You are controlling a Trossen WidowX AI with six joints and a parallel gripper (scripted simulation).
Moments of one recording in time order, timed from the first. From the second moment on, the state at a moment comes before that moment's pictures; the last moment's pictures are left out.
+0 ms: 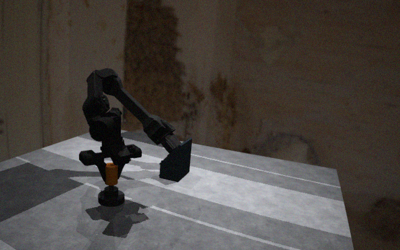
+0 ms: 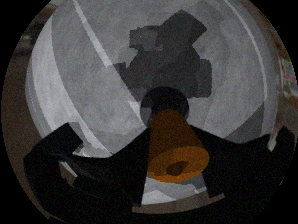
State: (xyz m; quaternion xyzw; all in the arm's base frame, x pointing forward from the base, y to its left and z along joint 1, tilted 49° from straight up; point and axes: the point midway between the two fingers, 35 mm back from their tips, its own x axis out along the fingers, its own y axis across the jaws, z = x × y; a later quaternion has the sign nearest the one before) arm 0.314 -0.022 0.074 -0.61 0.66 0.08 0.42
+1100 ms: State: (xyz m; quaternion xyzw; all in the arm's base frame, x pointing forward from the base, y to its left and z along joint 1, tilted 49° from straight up) arm 0.314 -0.023 0.073 -0.65 0.65 0.14 0.36
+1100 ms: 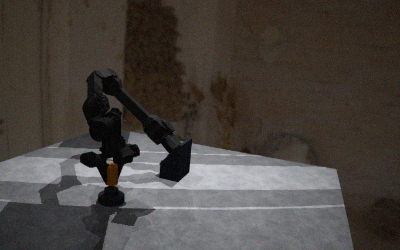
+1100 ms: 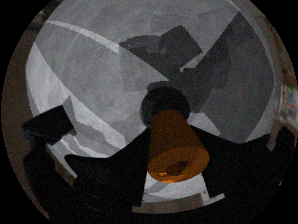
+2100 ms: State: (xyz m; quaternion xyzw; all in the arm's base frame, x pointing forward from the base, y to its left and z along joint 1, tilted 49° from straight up) arm 0.315 -0.023 0.072 -0.68 0.63 0.21 0.29
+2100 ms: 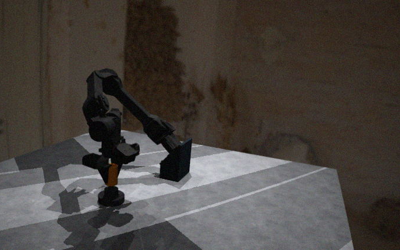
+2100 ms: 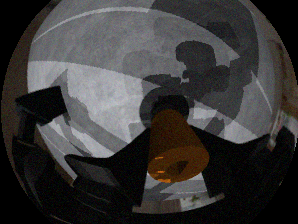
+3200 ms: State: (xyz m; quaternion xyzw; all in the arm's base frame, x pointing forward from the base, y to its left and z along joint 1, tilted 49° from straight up) arm 0.315 -0.023 0.072 -0.71 0.61 0.27 0.22
